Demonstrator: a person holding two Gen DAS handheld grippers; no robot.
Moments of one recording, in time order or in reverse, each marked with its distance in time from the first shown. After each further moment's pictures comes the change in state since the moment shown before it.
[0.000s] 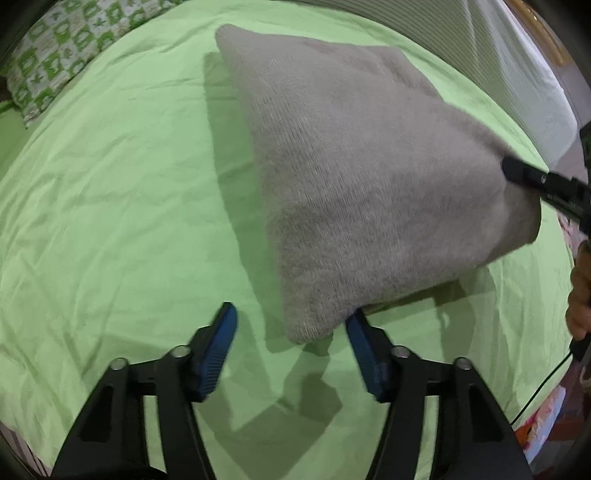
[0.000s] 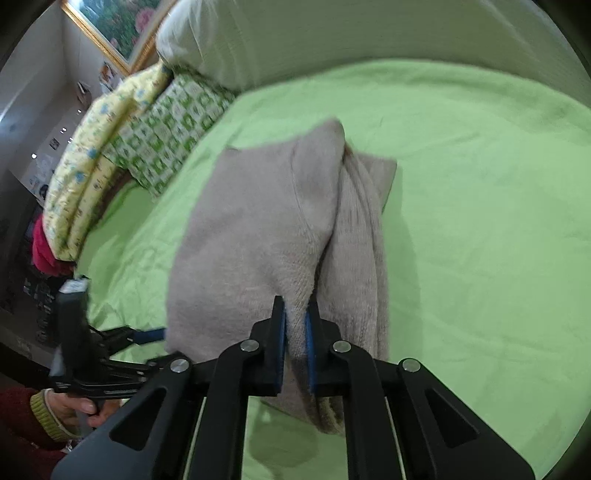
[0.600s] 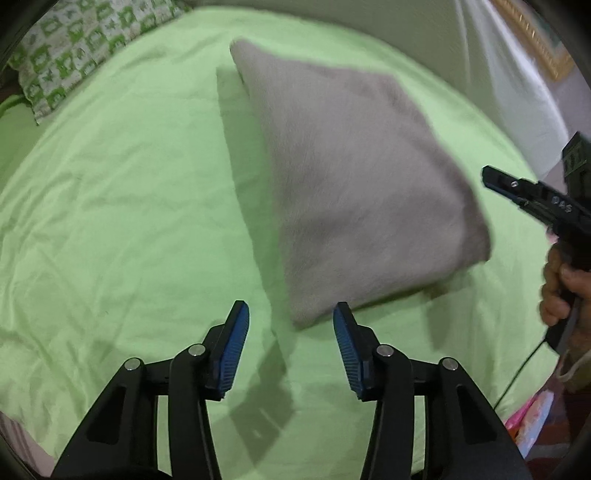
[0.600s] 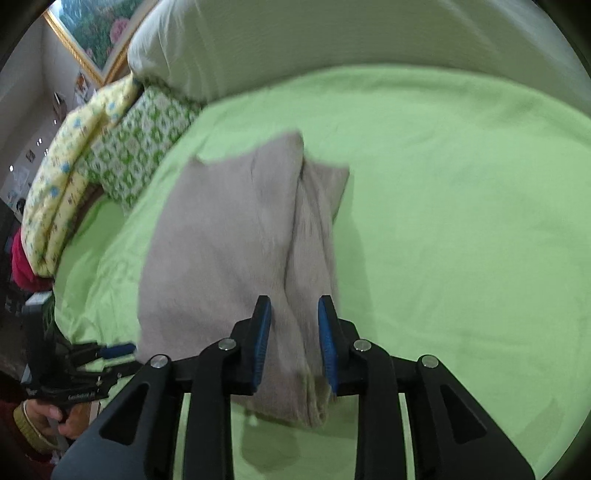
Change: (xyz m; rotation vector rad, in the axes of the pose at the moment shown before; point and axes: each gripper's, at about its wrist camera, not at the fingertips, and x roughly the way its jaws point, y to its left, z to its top) left arm -0.049 0.020 0.003 -0.051 -0.052 -0.052; right arm -0.014 -0.015 0.009 0.072 -0.068 -0.080
